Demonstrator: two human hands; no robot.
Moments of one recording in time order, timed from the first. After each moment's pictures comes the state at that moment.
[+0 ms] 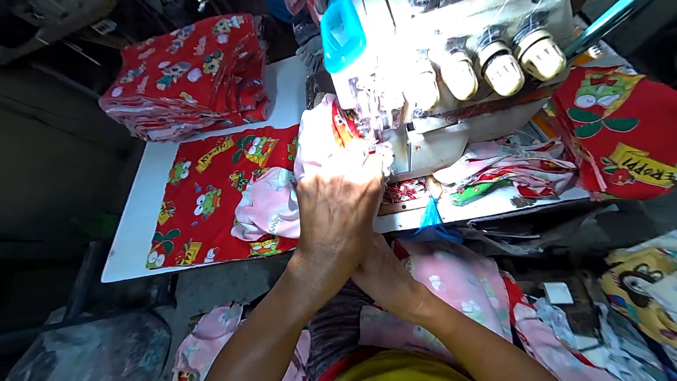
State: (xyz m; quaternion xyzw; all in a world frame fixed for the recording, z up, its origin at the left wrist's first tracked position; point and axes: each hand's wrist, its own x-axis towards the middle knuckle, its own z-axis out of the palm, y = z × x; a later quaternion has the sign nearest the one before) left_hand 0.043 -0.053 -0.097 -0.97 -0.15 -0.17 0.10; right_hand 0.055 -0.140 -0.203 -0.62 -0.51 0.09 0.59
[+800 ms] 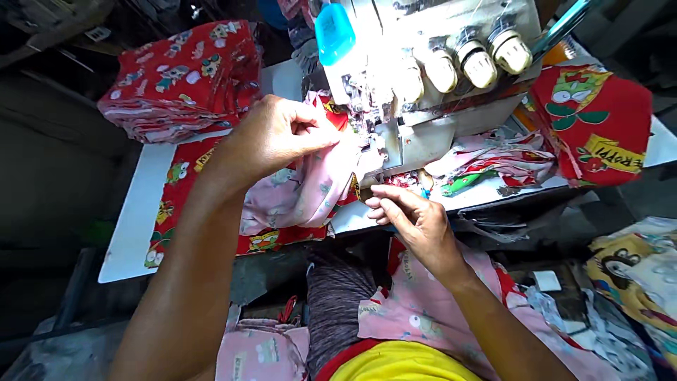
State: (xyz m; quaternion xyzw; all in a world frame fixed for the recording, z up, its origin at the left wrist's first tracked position) left_hand 0.045 0.056 -0.055 -0.95 -0.09 -0.07 -0.28; right_hand 0.111 -0.174 -0.195 -0.64 -0.40 0.14 0.64
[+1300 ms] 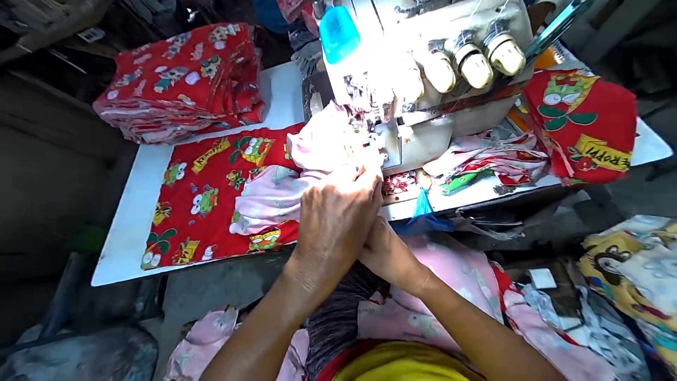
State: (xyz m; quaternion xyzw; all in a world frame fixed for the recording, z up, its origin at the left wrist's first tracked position) left_hand 0.021 -0.057 -0.107 -0.97 -0.11 -0.19 0.01; right_hand 0.068 -0.149 -0.201 -0.59 -0.49 0.17 0.62
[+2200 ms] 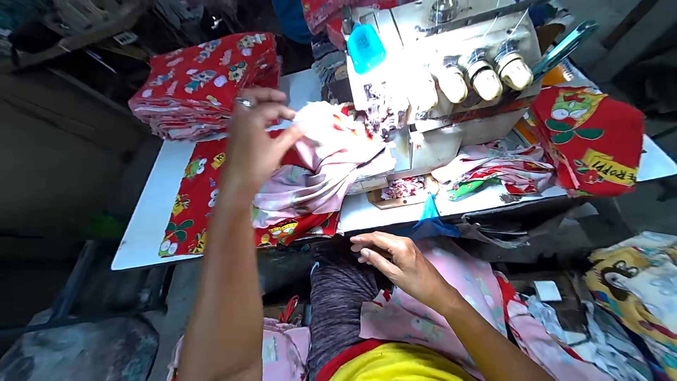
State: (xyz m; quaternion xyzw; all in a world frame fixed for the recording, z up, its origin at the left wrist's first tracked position) left_hand 0.006 0.085 -0.077 -0.94 -0.21 -0.21 -0.19; right_hand 0.072 -0.181 -0.228 -0.58 -0.51 0.29 0.57
